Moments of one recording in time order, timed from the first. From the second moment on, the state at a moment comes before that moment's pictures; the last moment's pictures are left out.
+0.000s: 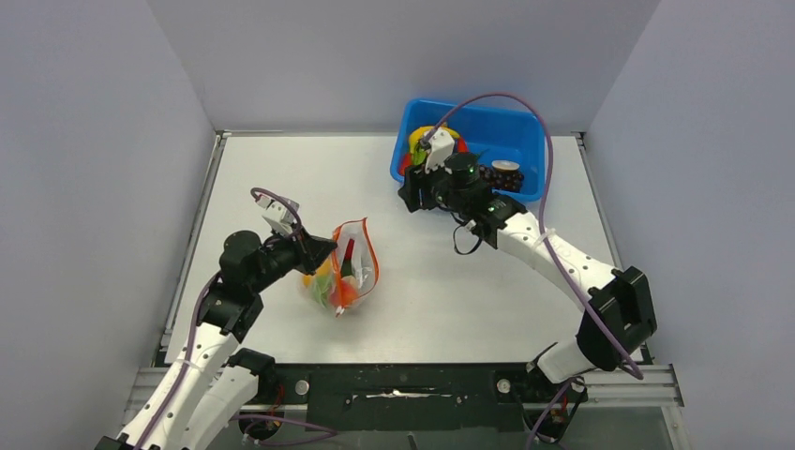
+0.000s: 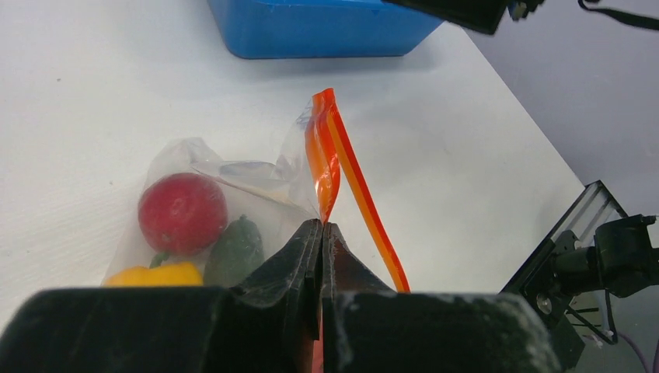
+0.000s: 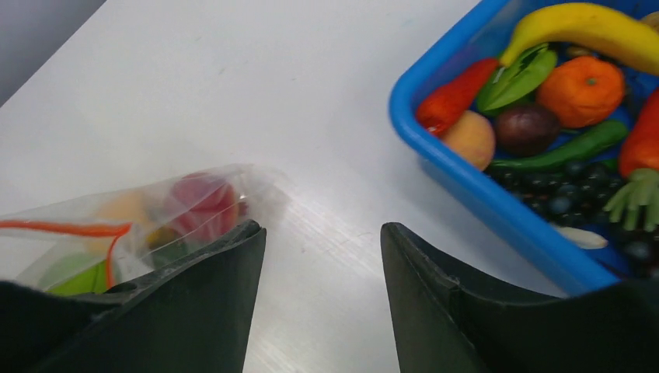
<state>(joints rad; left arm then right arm) -0.33 0.69 0.58 -0.11 0.39 -0.38 0.66 1.47 1.18 -0.10 -0.05 0.15</state>
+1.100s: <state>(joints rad) -0.33 0.67 0.56 -0.10 0.42 -0.37 0.41 2.22 1.90 -0.33 -0.25 0.04</state>
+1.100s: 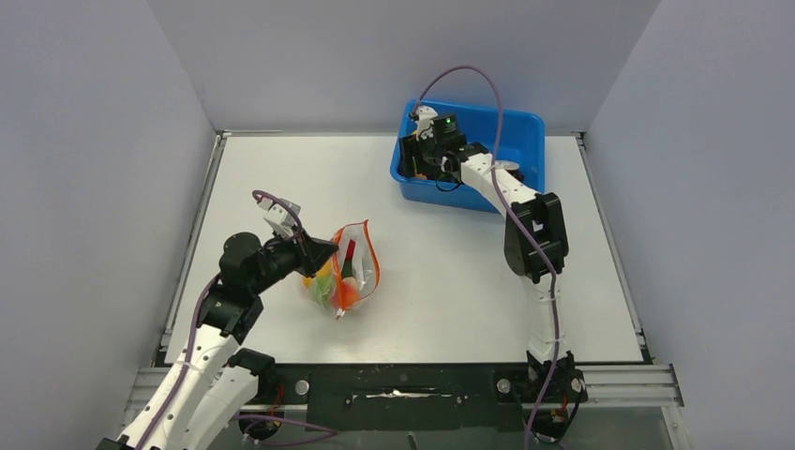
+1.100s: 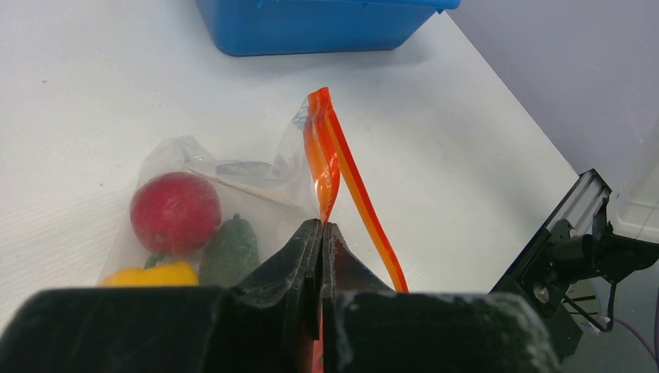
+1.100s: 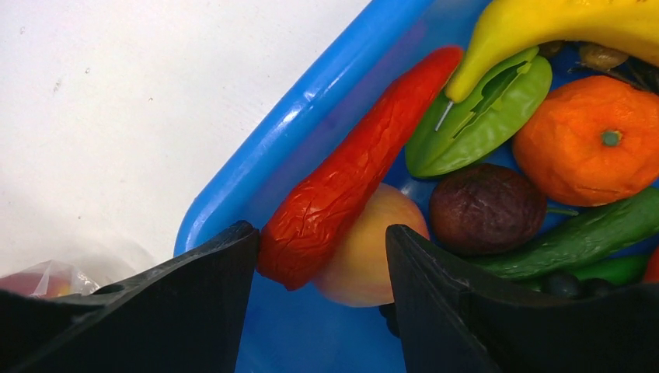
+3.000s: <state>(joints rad) -0.33 0.65 0.56 -0.10 0.42 -0.36 0.37 1.73 1.35 -0.05 -0.20 -0.13</state>
